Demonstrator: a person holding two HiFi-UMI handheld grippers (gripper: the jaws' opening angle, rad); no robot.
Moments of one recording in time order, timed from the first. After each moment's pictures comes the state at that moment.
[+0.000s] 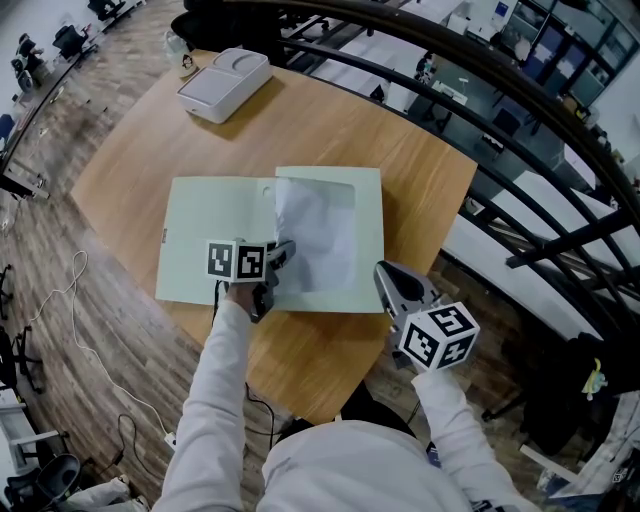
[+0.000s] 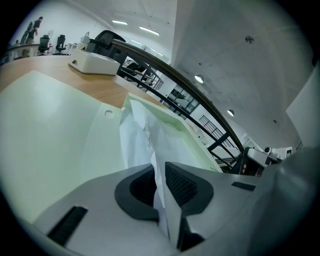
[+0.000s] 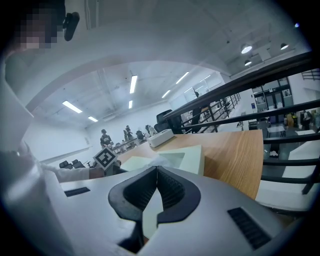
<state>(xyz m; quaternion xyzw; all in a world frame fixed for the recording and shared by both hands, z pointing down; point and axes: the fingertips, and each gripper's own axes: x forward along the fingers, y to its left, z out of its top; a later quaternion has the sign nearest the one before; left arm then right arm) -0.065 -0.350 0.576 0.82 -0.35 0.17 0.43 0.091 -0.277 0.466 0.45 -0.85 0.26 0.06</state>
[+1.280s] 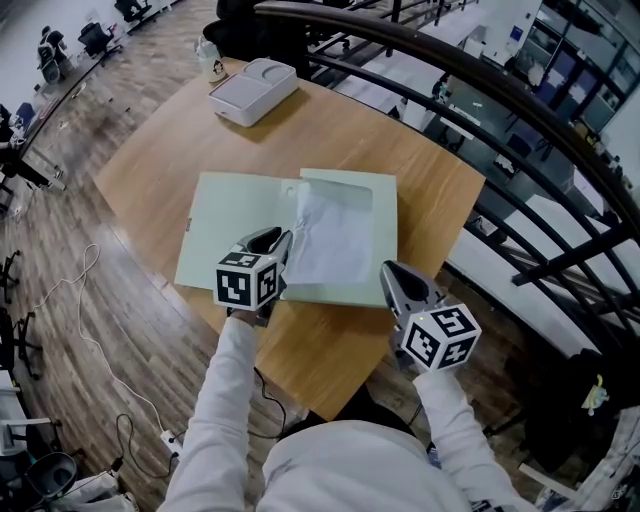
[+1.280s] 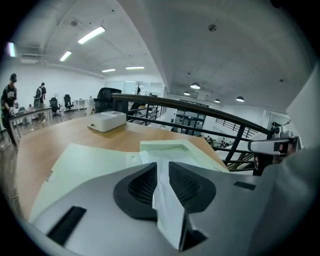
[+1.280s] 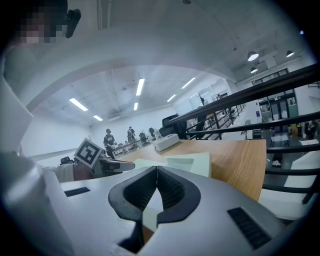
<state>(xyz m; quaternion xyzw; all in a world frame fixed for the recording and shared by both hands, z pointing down) -0.115 -0.323 0.485 0.83 -0.49 0.18 0.21 0.068 -0.251 0.438 0.45 -0.86 0.22 0.06</state>
